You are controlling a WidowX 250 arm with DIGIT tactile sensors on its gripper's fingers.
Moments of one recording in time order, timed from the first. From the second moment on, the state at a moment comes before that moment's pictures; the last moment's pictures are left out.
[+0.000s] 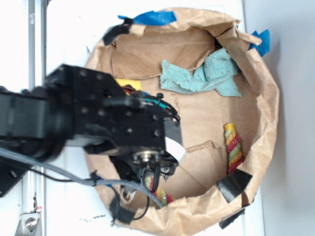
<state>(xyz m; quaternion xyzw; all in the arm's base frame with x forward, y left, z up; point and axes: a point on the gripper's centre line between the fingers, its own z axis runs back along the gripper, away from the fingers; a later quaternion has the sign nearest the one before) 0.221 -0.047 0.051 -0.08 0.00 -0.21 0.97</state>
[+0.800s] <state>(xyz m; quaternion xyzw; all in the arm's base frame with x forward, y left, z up) 0.237 -0.065 0.049 -0.09 -0.03 -0.15 0.98</state>
